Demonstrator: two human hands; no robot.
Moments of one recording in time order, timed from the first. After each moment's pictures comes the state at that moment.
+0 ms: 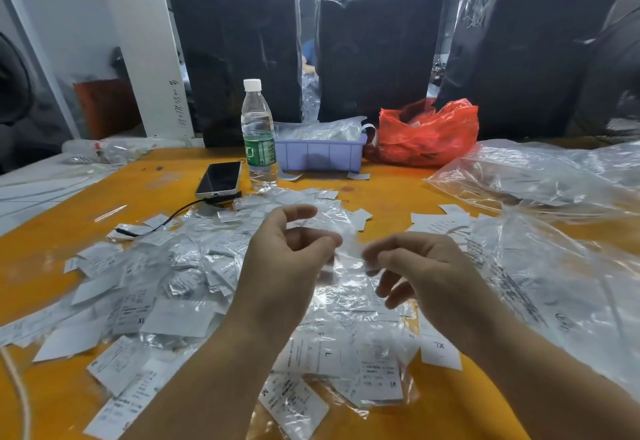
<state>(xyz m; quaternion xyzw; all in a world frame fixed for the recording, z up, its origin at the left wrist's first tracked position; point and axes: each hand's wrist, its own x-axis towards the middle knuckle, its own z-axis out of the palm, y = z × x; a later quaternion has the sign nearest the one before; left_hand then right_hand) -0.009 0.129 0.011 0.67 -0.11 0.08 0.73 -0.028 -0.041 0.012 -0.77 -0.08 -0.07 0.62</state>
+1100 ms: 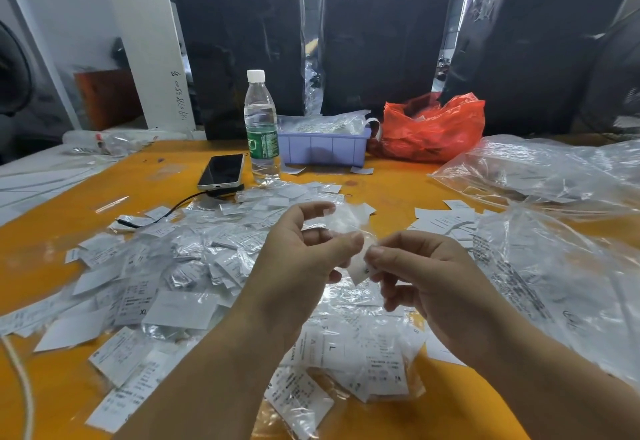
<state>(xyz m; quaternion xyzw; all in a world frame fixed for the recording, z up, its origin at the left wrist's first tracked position) -0.009 0.126 0.012 0.66 -0.10 -0.01 0.74 -0.032 -0.036 0.010 -0.70 -0.09 0.00 0.71</state>
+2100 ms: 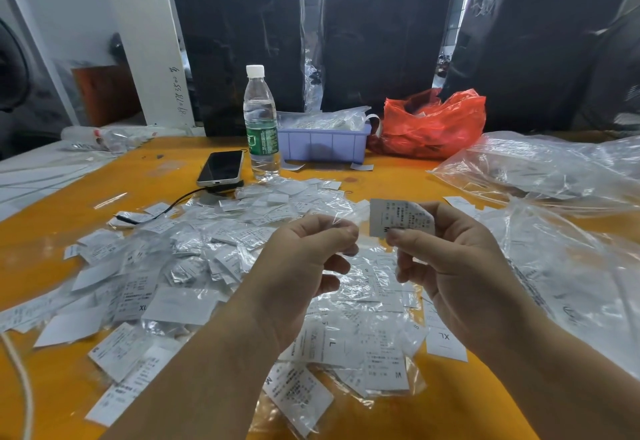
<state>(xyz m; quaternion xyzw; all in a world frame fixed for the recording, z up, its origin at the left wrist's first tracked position) -0.010 0.128 0.016 0.65 -0.07 -0.08 0.75 -0.029 -0.040 0.011 -0.63 -0.07 -0.09 0.77</state>
